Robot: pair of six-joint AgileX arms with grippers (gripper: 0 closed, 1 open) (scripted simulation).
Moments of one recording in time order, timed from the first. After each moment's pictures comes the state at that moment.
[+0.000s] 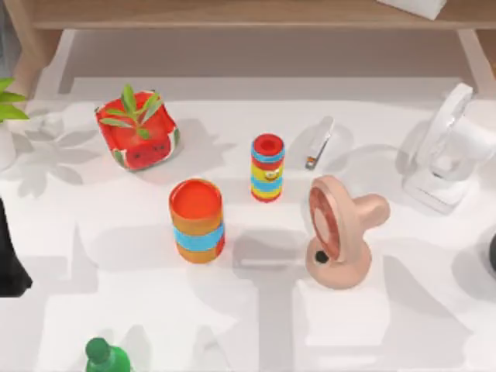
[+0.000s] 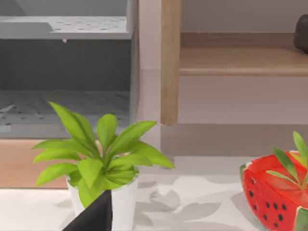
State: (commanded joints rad) left arm 0.00 0.00 0.00 0.00 0.00 0.00; right arm -0.40 0.87 0.62 0.26 -0.40 0.01
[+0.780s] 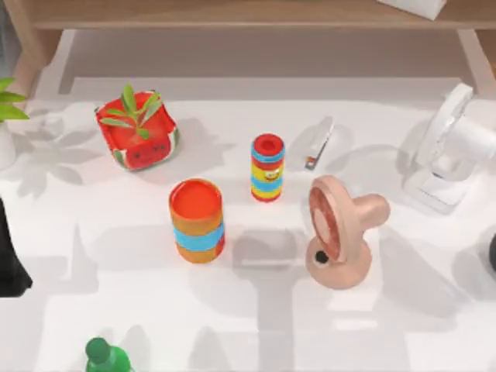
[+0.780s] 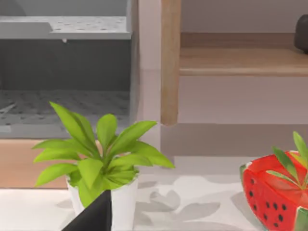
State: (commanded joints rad) left arm 0.00 0.00 0.00 0.00 0.00 0.00; right arm -0.42 1.04 0.70 0.37 -0.43 -0.14
